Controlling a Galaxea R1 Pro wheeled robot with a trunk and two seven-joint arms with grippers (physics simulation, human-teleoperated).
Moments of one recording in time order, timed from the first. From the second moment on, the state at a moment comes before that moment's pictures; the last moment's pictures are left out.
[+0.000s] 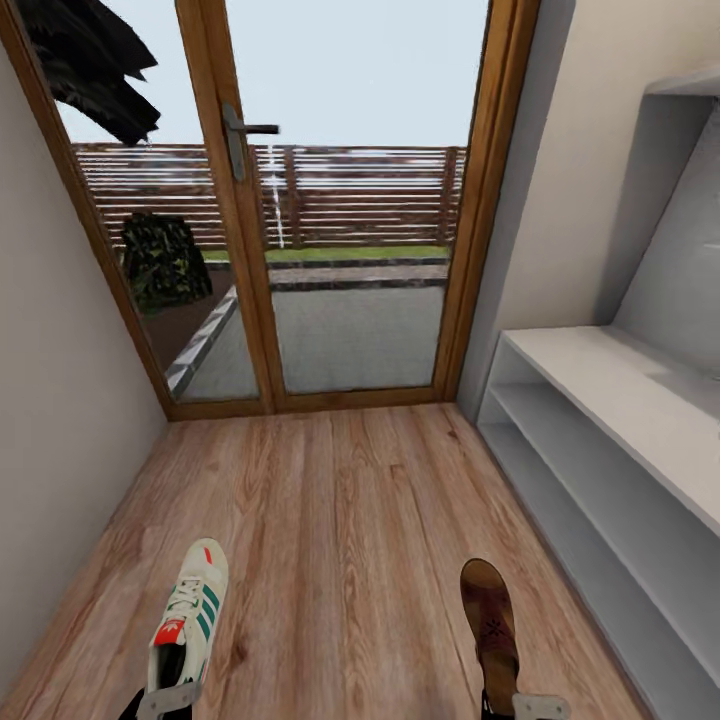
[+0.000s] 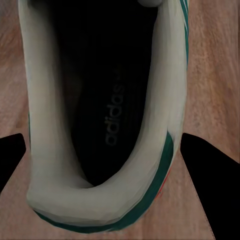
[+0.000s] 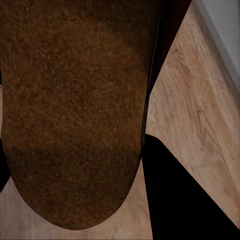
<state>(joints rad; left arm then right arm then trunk) -0.20 0.09 0.03 -0.38 0.10 -0.56 0.09 -0.29 0.01 -0.04 -0.20 0.16 -0.54 -0.28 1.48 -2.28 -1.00</state>
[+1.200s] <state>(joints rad) -0.20 0.09 0.03 -0.38 0.10 -0.56 0.09 -0.29 0.01 -0.04 -0.21 0.16 -0.54 -0.28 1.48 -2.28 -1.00</state>
